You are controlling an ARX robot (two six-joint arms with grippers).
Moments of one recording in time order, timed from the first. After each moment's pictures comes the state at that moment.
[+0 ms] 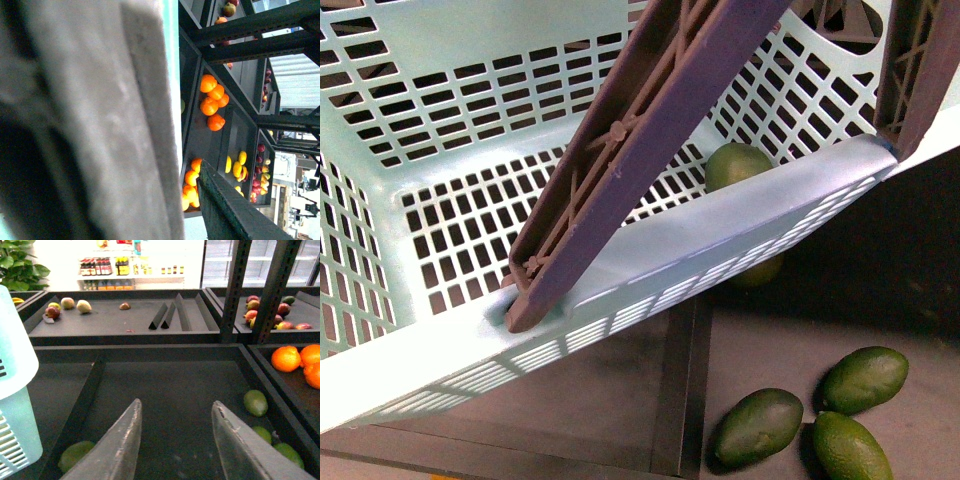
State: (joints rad) left arm -0.56 1.47 1.20 -0.27 0.23 -1.04; right arm 0.00 0.01 0.02 0.00 0.00 -0.01
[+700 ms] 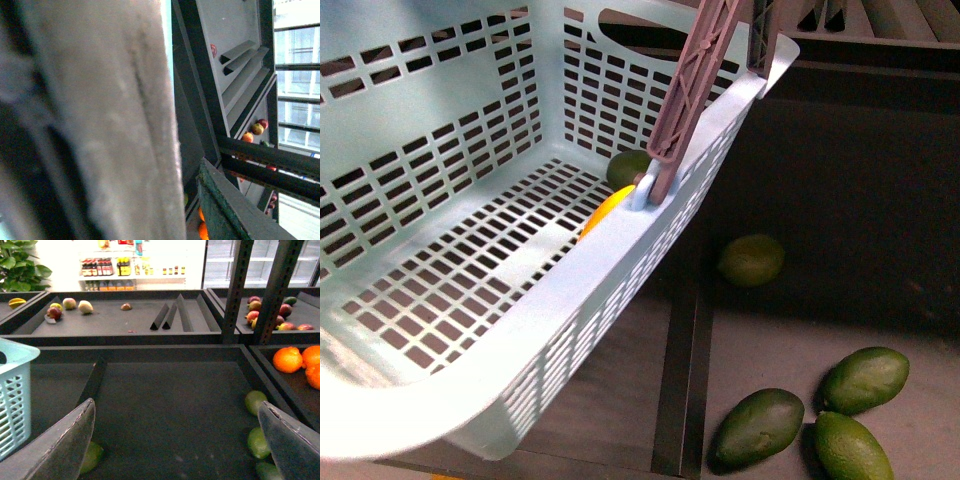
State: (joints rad) left arm -0.49 1.72 1.36 -0.29 -0.12 -1.41; right arm 0.00 0.01 0.02 0.00 0.00 -0.01
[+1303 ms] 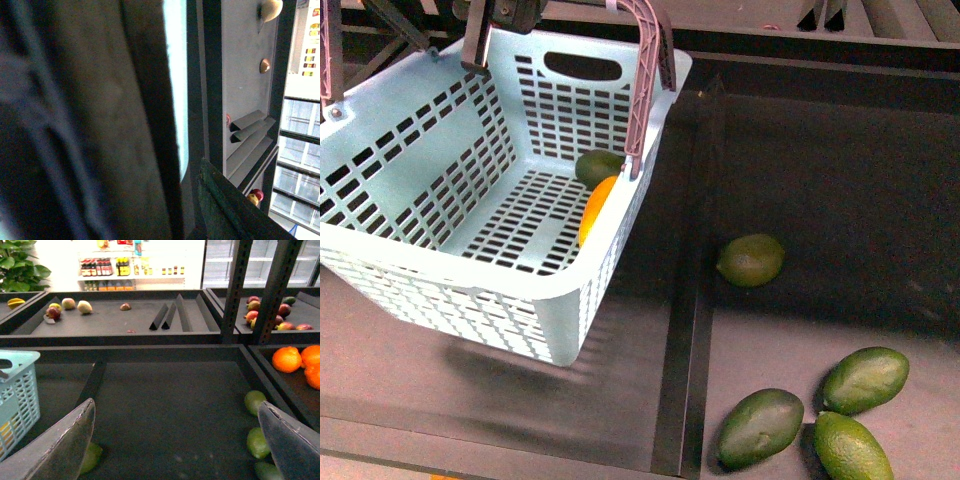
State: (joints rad) left arm -0.34 2.08 1.50 -0.10 -0.16 -1.52; right arm 0.00 0.01 0.02 0.00 0.00 -0.01
